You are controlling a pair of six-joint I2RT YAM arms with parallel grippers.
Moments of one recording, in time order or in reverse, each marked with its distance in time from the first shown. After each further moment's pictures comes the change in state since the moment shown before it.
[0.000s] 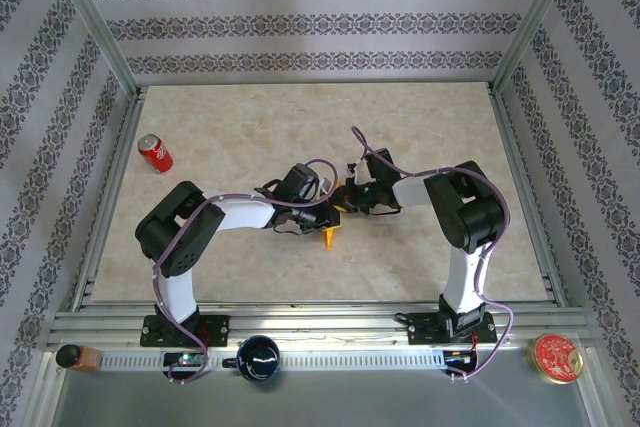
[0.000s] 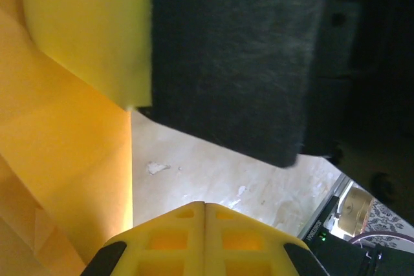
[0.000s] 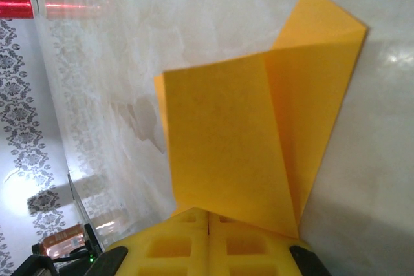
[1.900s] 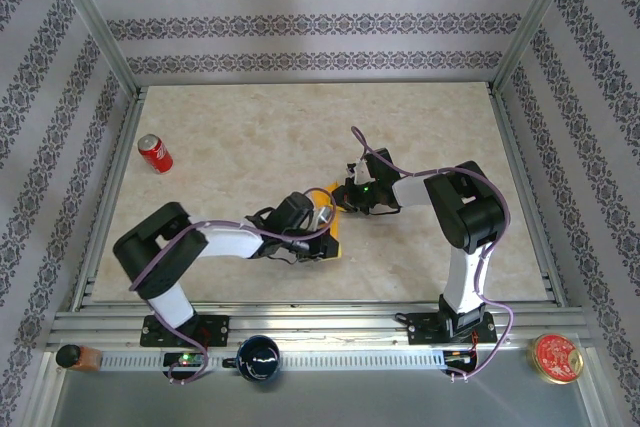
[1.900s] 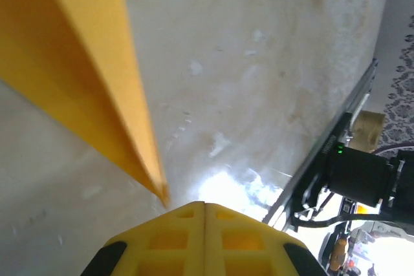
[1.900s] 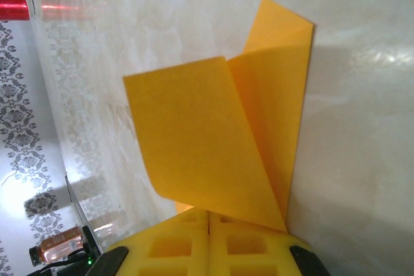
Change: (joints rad) left arm -0.122 -0.200 -0.256 0.150 0.032 -0.029; right arm 0.002 -0.003 0.004 -0.015 0.013 0.000
